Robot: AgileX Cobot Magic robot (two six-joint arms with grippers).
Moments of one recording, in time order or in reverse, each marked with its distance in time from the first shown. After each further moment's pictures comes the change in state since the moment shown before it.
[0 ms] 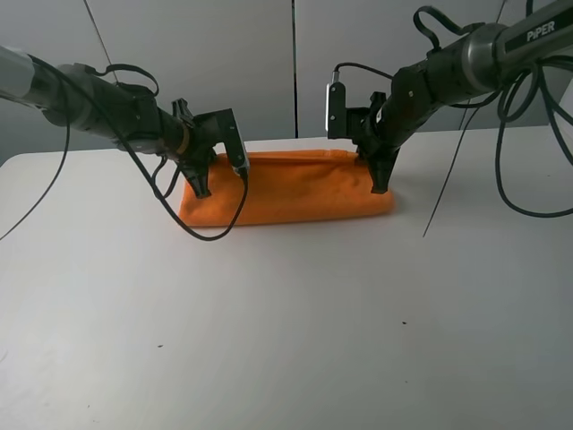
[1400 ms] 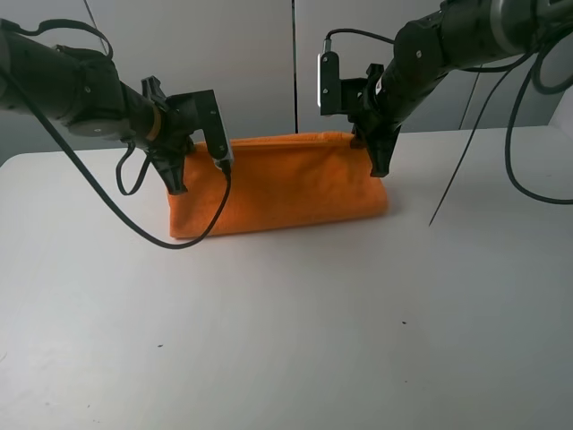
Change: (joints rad) left arm -0.052 -0.269 0.220 -0.061 0.136 0.050; right arm 0.055 -0.150 0.032 0.010 0.119 0.002
